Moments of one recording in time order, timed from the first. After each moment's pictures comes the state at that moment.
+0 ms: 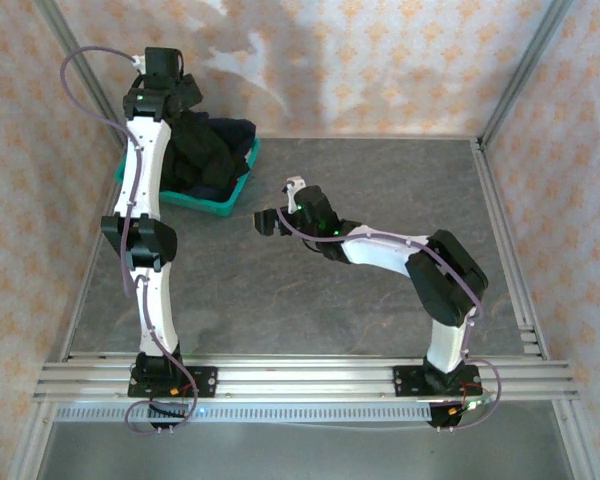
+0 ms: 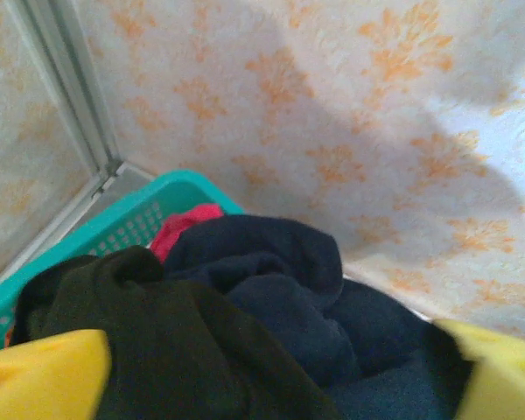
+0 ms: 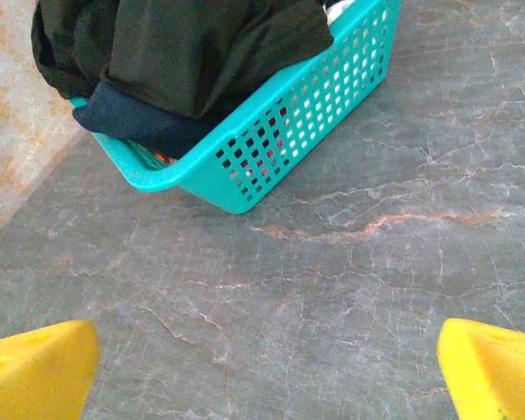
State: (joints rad) left arm 0.03 2.24 2.62 -1.02 -0.33 -0.45; right arm 0.76 1.84 1.16 0.22 -0.06 0.41
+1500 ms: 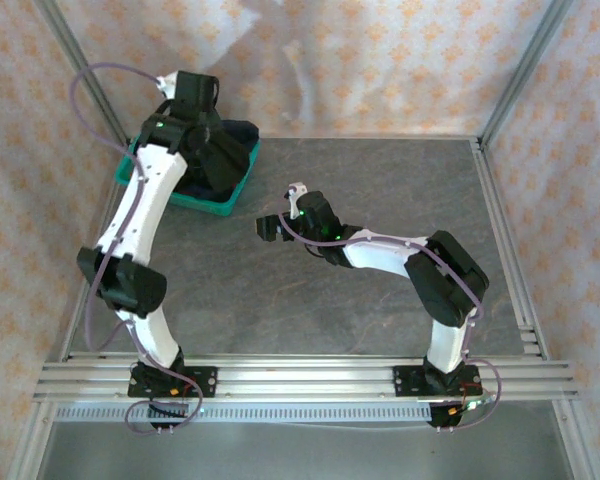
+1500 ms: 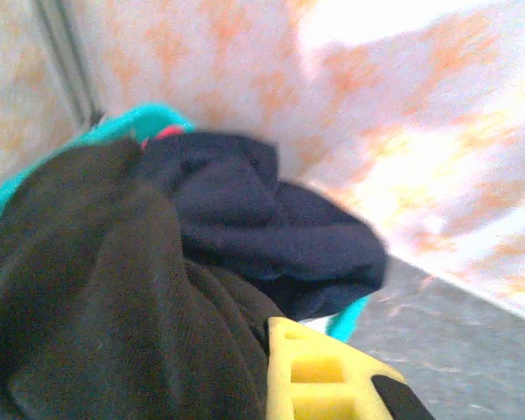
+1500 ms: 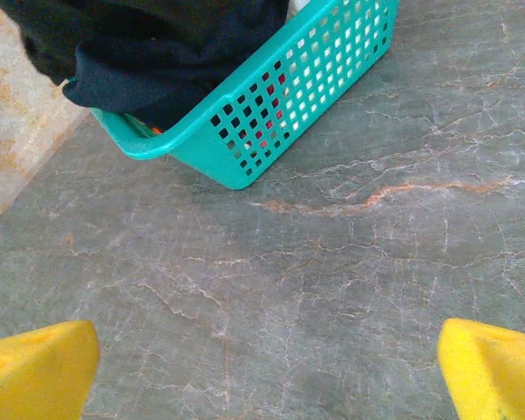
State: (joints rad) left arm -0.21 1.78 2.09 -0.92 -0.46 -0.56; right arm 0.76 1.83 1.11 0.25 -0.08 0.42
